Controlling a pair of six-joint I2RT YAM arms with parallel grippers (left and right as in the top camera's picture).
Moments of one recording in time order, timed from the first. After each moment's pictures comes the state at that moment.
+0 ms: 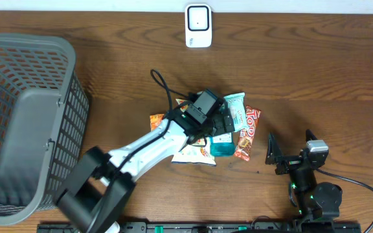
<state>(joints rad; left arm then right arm) -0.74 1.74 1.10 -0.35 0.15 -0.94 0.03 0.02 0.01 -0.06 -0.11 0.14</state>
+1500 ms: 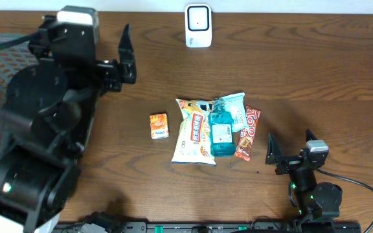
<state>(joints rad) -0.40 1.06 1.60 -0.63 -0.30 0.02 0.03 0.02 0.01 -0.06 -0.11 0.14</state>
